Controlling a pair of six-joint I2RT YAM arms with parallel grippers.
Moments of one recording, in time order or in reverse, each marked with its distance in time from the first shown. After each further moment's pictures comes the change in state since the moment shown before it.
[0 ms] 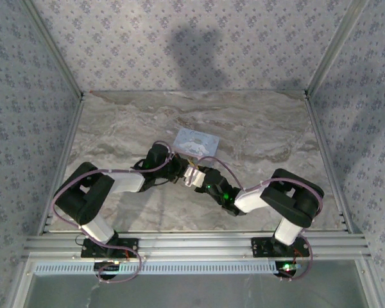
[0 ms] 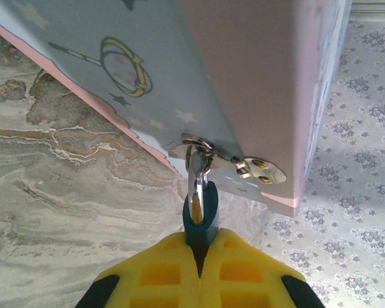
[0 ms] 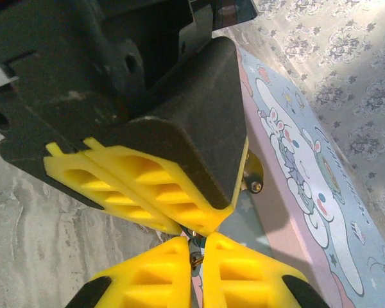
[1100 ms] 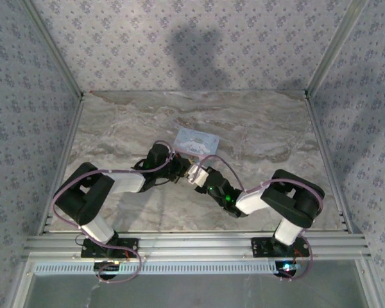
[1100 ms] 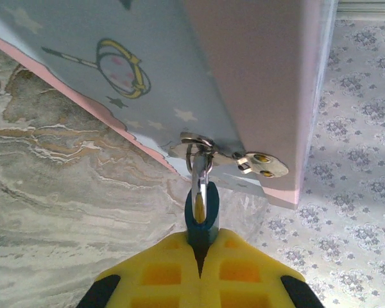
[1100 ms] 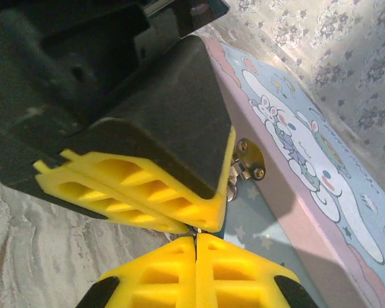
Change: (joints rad) left arm -0.010 -0.002 0.005 0.012 -0.004 -0.007; right arm -0.005 -0.017 -0.031 0.039 -0.002 0.202
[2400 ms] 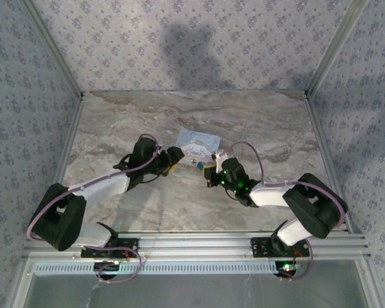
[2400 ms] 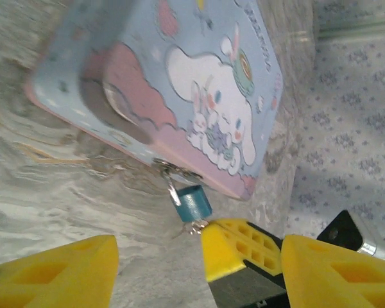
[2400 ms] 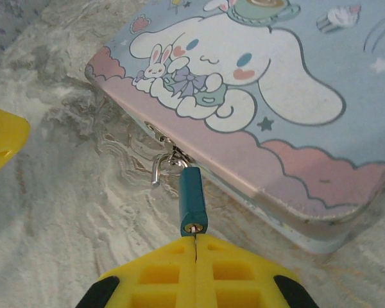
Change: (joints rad) left arm 0.106 -0.272 0.025 -0.354 -0.055 0.220; right arm -0.230 -0.168 -0.010 -0.293 -0.414 0.827
